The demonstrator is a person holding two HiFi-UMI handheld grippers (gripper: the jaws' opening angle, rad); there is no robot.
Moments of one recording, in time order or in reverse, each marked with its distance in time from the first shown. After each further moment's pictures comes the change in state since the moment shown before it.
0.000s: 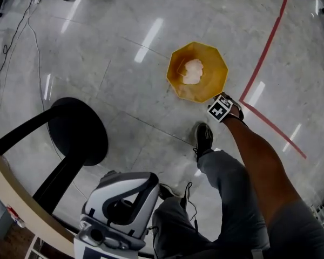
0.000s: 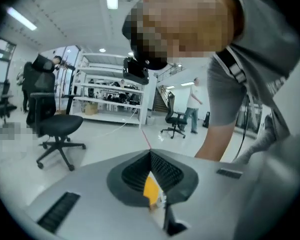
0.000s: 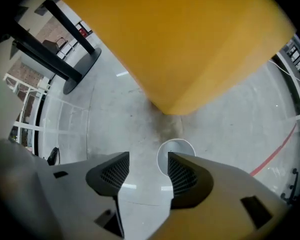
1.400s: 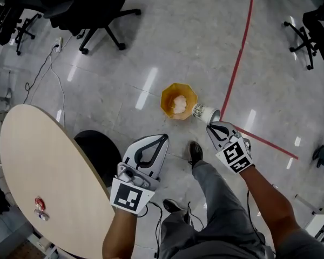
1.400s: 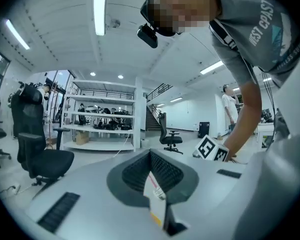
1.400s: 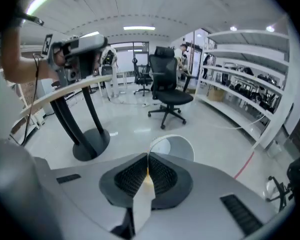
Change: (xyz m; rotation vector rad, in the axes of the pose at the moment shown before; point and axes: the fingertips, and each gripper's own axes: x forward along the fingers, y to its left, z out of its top) left arm -0.039 -0.049 0.173 0.082 -0.159 0.017; right arm -0.550 0.110 0.056 0.048 -0.716 -0.259
